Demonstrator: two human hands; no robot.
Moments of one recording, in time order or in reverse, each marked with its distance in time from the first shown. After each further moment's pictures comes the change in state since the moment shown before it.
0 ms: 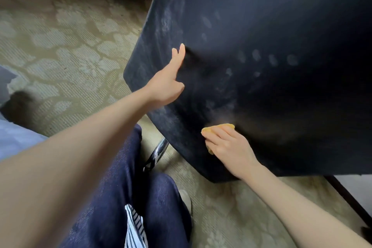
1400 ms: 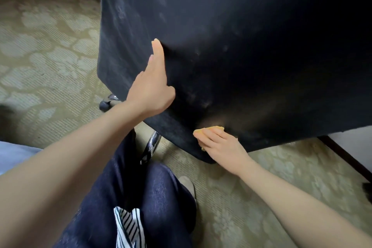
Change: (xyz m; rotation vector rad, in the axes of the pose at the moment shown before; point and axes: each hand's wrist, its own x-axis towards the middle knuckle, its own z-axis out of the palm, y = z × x) left_hand -0.025 0.022 0.049 0.269 0.084 -0.053; right_hand -0.064 -0.021 0.036 -0.022 -0.151 -0.037
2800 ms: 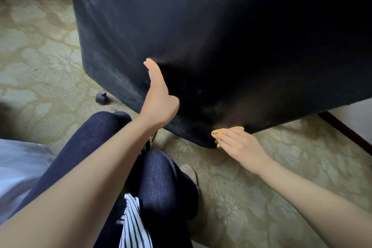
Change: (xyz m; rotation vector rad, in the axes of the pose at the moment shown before) left_hand -0.019 0.002 0.077 -0.292 -0.058 -0.121; right_hand -0.073 0.002 0.021 0.222 0.135 0.153
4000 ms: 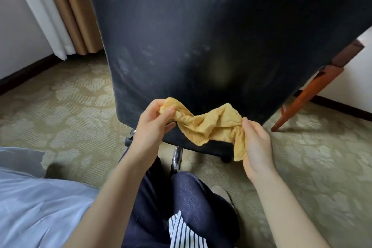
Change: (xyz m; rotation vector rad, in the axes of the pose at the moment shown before) left_hand -0.101 0.042 -0.074 -0.469 -0.091 0.183; right_hand 0.053 -0.086 -0.128 1.713 0.898 1.513
